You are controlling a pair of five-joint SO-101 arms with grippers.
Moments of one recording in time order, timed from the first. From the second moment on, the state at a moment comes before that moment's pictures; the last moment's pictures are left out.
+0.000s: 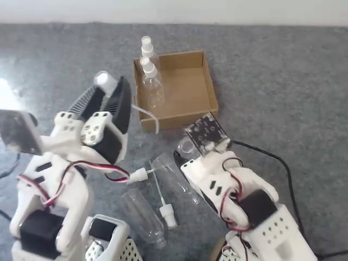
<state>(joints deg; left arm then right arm) 10.5 -68.6 28.4 59.7 24.6 -38.7 -70.3 59.7 55.8 2.5</state>
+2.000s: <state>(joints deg) 30.7 -68.8 45.5 53.7 19.6 -38.5 -85.1 73.5 45.4 6.2</state>
